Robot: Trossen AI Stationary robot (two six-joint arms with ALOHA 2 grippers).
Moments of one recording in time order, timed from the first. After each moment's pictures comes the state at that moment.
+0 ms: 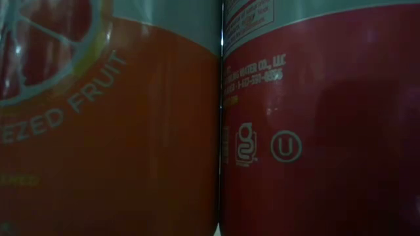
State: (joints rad) left arm 0.04 0.01 0.01 0.06 -0.42 -0.12; right arm -0.87 1.92 1.49 -1.29 0.64 -1.11
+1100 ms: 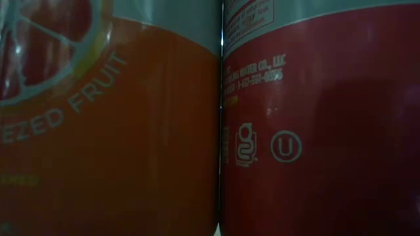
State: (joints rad) left arm 0.04 0.01 0.01 0.06 -0.42 -0.12; right arm -0.95 1.91 1.49 -1.35 0.75 -1.15
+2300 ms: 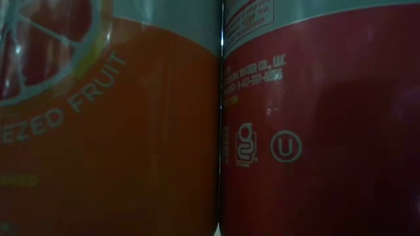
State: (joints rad) left arm 0.04 0.01 0.01 0.06 -0.39 -0.13; right arm -0.97 1.92 1.49 -1.34 0.75 -1.20
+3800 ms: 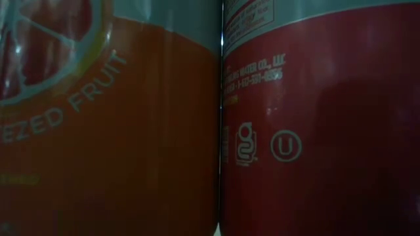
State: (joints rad) left arm 0.04 0.01 0.01 0.06 -0.39 -0.14; right arm -0.25 1.75 1.49 -1.18 0.74 -1.42
